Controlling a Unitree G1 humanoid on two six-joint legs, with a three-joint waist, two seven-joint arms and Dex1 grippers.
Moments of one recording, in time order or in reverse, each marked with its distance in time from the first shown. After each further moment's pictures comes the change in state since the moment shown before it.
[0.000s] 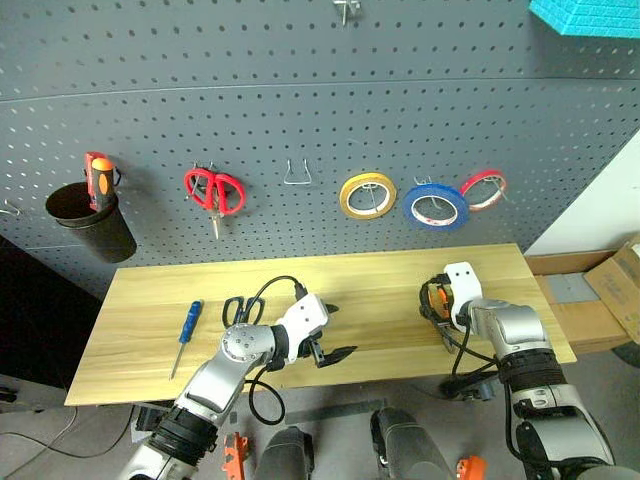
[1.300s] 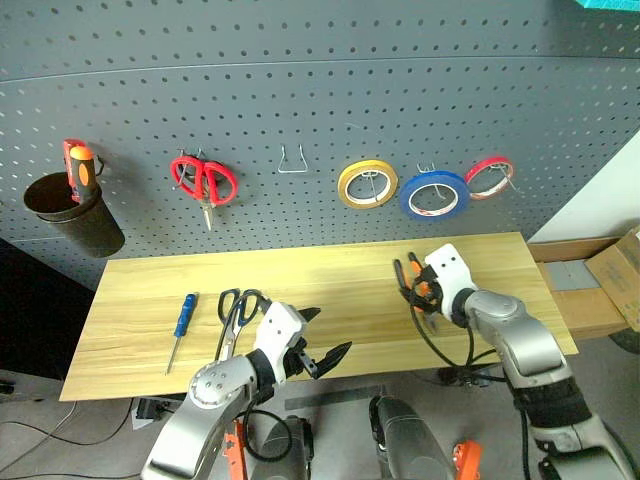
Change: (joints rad) left arm 0.335 -0.088 0.185 -0.480 -0.169 0.226 0.215; right arm 0.183 0.005 0.151 -0.661 0.042 -0.143 0.157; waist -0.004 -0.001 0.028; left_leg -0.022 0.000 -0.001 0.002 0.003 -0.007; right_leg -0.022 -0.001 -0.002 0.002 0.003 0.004
